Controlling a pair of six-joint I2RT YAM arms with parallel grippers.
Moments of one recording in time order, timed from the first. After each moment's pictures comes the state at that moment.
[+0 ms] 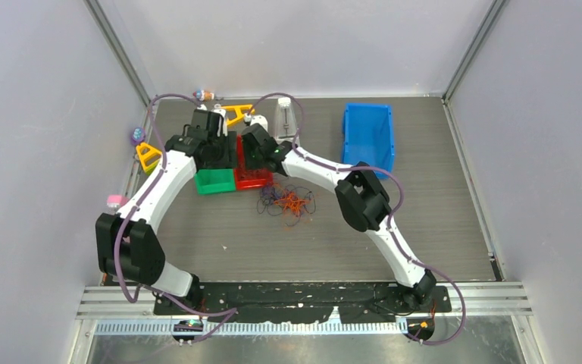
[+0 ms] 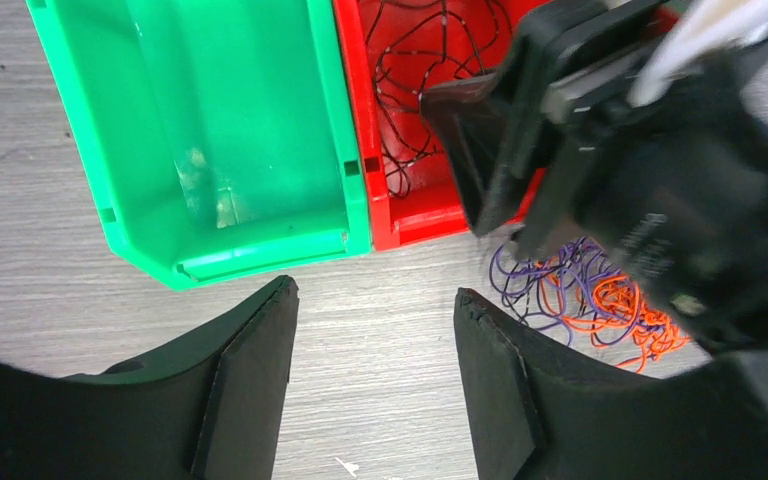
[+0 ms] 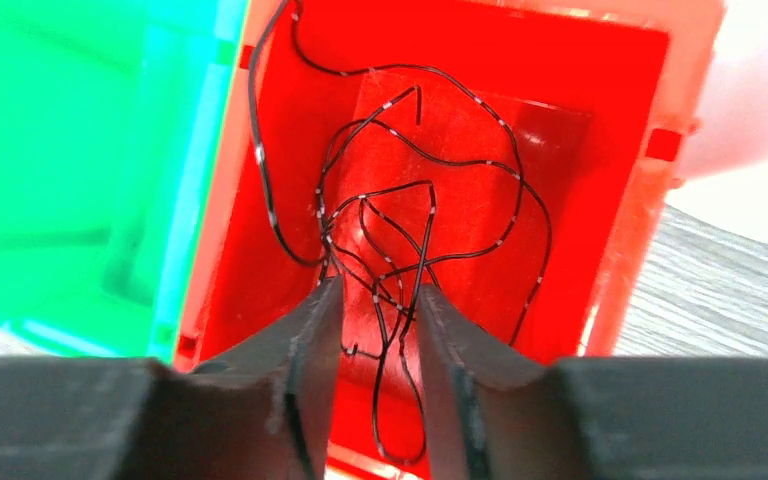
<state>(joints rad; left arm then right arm) -0.25 1.50 1.30 -0.71 -0.04 -0.23 0.84 2.40 2.03 -0.32 0.21 0.48</state>
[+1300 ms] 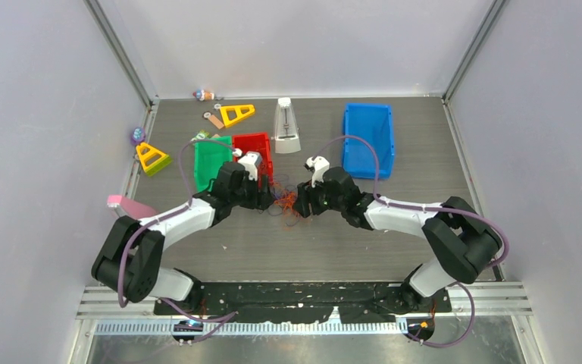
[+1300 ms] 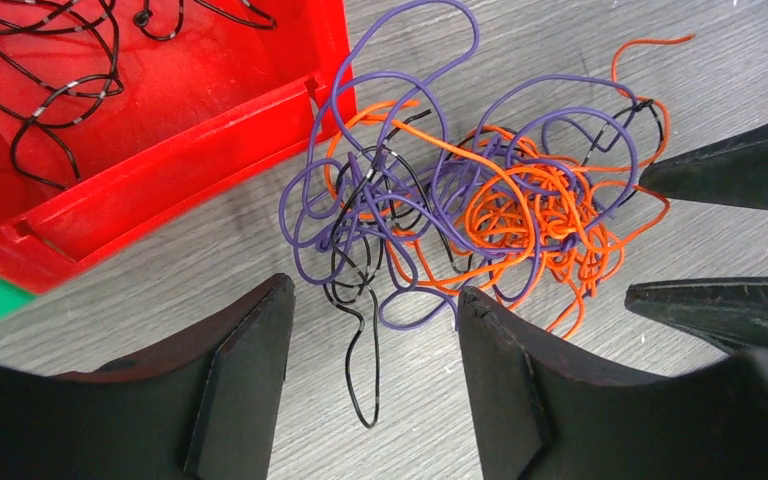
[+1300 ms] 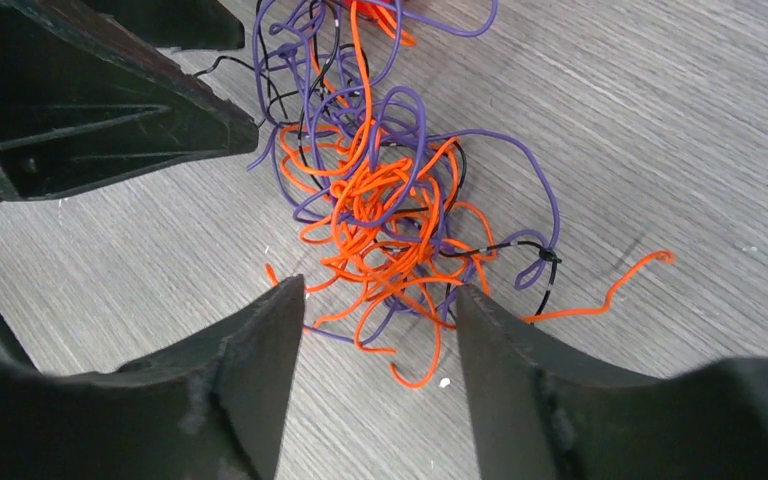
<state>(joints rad) -0.48 1.38 0.65 0.06 0.15 -0.29 0.73 1.52 0.71 0.25 -0.15 0.29</state>
